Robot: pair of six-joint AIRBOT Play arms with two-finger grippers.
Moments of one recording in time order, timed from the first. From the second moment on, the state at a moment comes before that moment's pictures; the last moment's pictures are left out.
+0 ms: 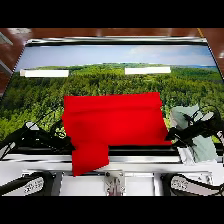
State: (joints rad) left arm 0.11 -1.26 0.44 0.84 -1.21 -1.14; right arm -0.45 -1.40 0.72 -1.24 1.30 1.35
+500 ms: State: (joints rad) left arm 0.11 -1.21 0.64 0.85 -1.25 -1.11; right arm -0.45 -1.40 0.71 -1.03 1.14 1.24
